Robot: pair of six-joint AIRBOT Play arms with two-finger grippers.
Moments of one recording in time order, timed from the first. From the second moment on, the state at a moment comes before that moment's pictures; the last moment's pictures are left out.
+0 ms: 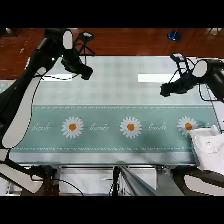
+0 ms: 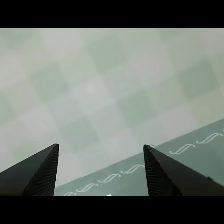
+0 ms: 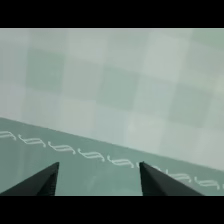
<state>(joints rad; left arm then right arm) -0.38 -1.77 1.85 1.60 -1.43 -1.45 0.10 -1.36 1.23 -1.49 1.11 1.45</state>
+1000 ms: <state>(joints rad) -0.38 -1.51 1.44 1.55 -1.14 -1.51 0.13 -1.45 1.33 -1.45 1.00 1.54</state>
